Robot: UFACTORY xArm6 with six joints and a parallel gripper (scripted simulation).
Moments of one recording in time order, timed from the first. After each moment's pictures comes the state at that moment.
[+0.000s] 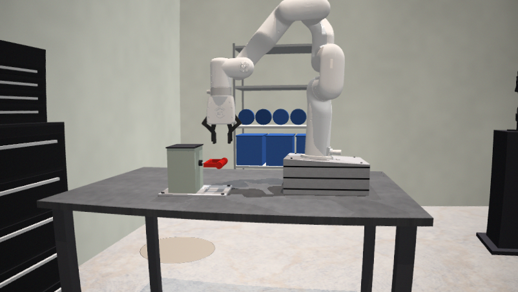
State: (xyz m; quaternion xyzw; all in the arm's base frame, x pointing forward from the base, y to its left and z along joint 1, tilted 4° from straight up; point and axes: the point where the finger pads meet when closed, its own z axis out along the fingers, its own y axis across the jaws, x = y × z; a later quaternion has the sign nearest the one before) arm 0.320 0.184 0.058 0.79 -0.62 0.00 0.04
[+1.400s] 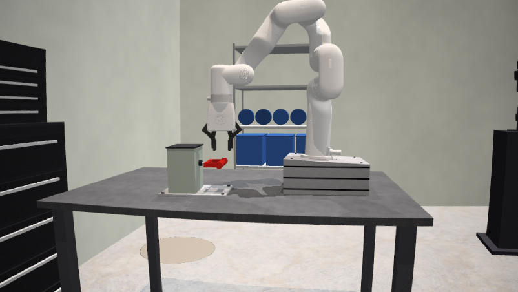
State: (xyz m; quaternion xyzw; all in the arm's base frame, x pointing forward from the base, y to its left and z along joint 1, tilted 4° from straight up) arm 0.318 0.183 0.033 0.79 -0.62 -0.01 0.04
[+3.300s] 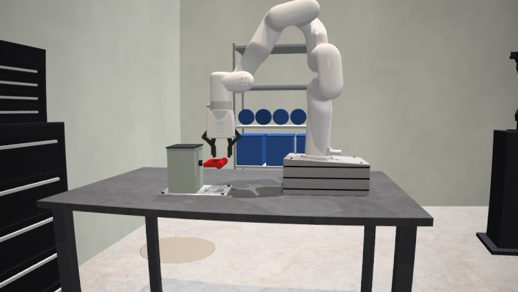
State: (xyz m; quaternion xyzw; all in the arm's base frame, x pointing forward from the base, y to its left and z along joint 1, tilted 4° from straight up) arm 0.318 0.184 0.008 0.79 -0.62 -0.01 0.04
